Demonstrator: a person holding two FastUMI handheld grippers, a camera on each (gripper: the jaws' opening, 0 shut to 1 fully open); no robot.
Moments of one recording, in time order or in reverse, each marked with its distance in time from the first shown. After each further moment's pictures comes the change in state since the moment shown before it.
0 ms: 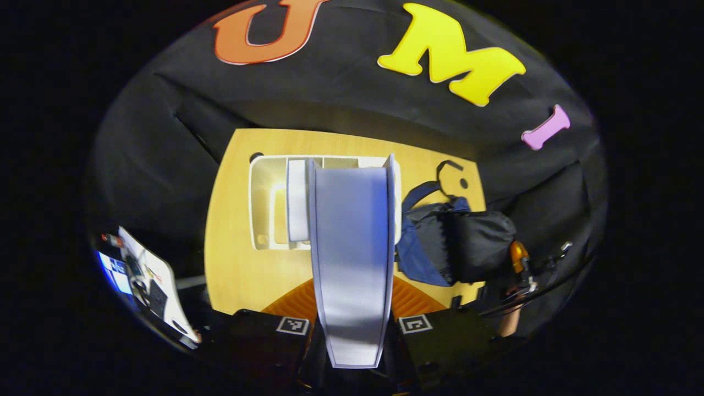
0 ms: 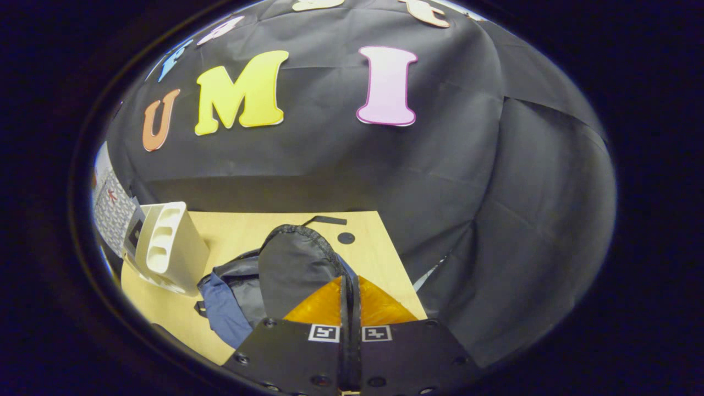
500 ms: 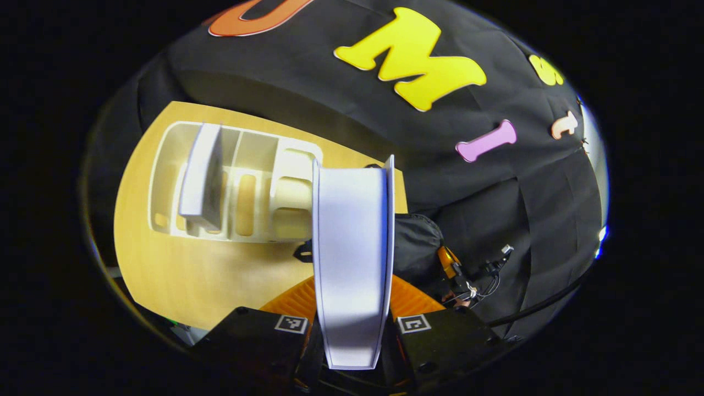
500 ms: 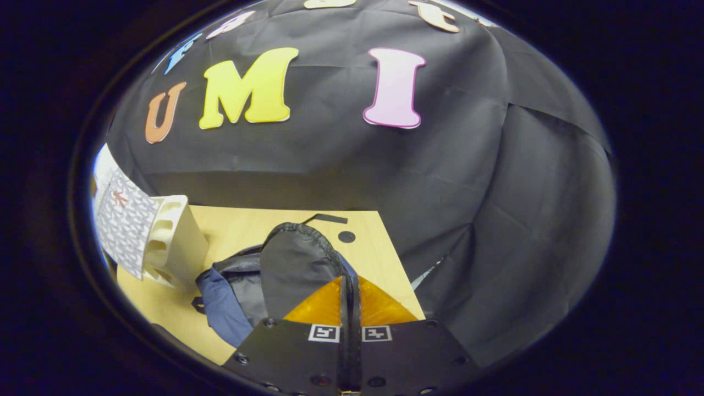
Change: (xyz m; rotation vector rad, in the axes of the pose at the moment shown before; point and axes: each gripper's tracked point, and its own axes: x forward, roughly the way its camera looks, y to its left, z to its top) left arm 0.067 -0.098 -0.046 0.003 -0.032 -0.407; right arm -0.004 0.010 -0.004 -0.039 0.003 -0.013
